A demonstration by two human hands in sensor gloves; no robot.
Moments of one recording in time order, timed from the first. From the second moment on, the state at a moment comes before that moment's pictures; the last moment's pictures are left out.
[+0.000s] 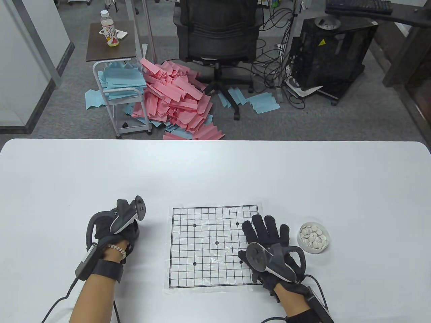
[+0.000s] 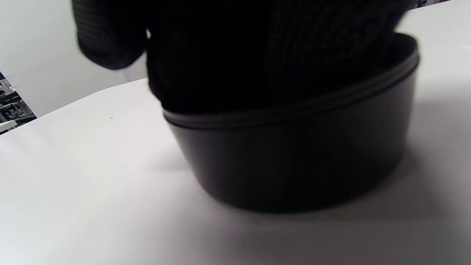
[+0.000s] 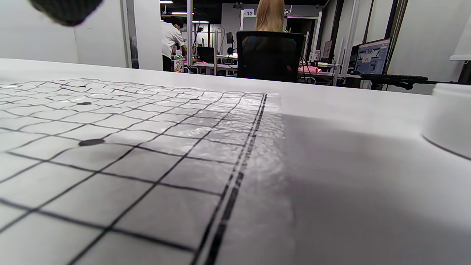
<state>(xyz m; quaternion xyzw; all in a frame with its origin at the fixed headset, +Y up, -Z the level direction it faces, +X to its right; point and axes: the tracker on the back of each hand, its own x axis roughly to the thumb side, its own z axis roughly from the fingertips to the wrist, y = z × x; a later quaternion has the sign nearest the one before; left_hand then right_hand) -0.280 -0.761 -0.386 -0.13 0.12 -0.14 0.97 0.118 -0.762 -0.286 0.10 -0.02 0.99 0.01</state>
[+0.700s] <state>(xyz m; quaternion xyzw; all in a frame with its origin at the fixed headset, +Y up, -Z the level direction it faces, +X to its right) -0.245 -0.706 -0.374 0.00 0.06 -0.06 1.00 0.118 -0.760 -0.287 0.10 -0.03 0.99 0.01</state>
